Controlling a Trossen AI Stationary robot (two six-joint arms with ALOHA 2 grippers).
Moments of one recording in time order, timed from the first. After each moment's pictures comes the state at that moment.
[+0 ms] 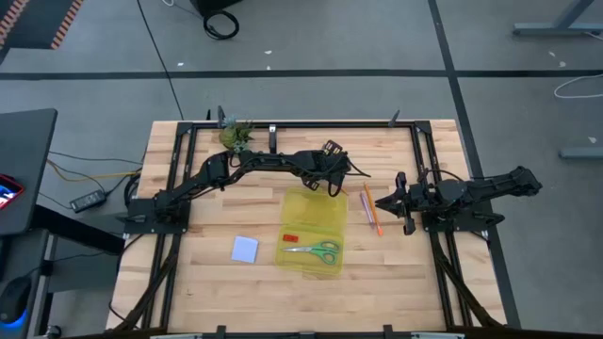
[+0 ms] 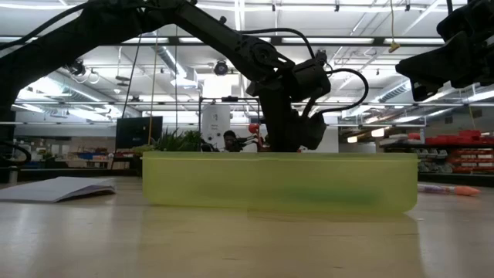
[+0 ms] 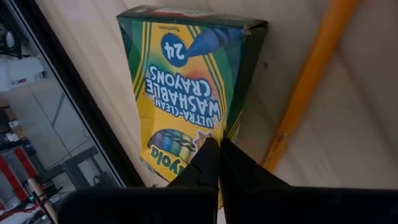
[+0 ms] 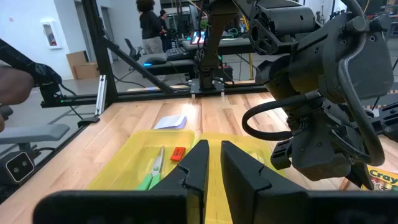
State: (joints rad) left arm 0.20 2.45 1.99 -0.60 -0.55 0.96; right arm 0.23 0.07 0.02 0.02 0.23 0.08
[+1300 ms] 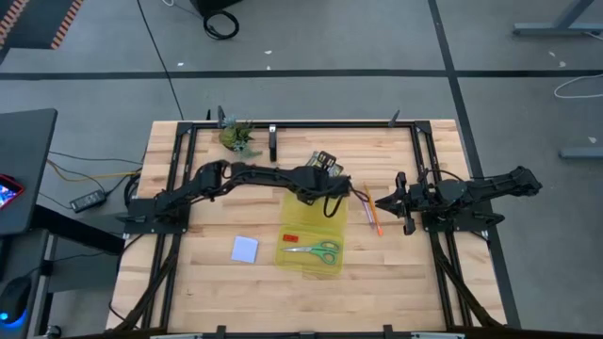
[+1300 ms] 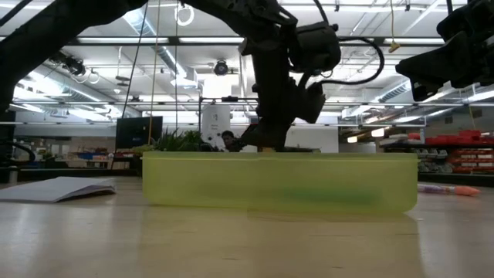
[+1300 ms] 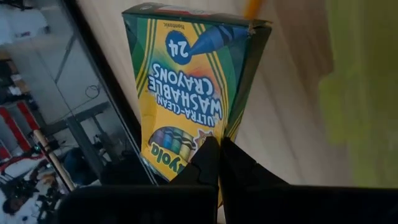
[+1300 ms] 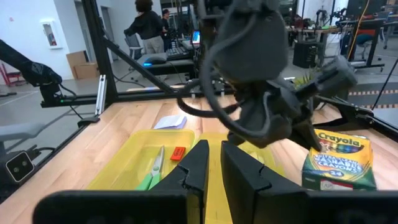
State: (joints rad) left arm 0.04 2.36 1.99 -0.87 -0.72 0.65; right arm 0.23 0.07 0.02 0.02 0.23 0.08
